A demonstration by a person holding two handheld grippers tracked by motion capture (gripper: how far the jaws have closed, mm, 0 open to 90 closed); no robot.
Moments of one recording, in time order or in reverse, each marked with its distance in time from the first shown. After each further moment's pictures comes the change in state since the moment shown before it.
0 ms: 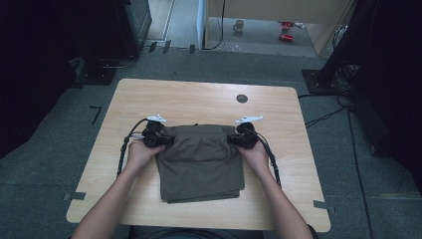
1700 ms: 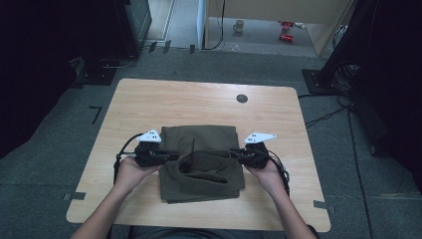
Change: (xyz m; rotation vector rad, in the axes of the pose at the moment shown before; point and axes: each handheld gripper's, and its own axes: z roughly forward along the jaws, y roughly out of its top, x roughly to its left) left arm -0.076 -0.030 -0.058 -0.082 -0.090 0.143; right arm 0.045 -0.039 -0.073 -0.074 0.081 -0.168
